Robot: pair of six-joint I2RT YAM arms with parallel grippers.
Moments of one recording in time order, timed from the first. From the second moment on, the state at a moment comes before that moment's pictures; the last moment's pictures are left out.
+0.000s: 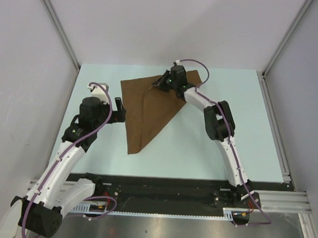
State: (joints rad) left arm -0.28 0.89 0.86 -0.42 -0.10 -0.24; right arm 0.51 2.49 2.06 0.01 -0.26 0.96
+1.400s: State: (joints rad) left arm -0.27 0.91 0.85 -0.42 -0.10 -0.24; right arm 0.64 2.90 2.51 0.49 -0.11 1.15
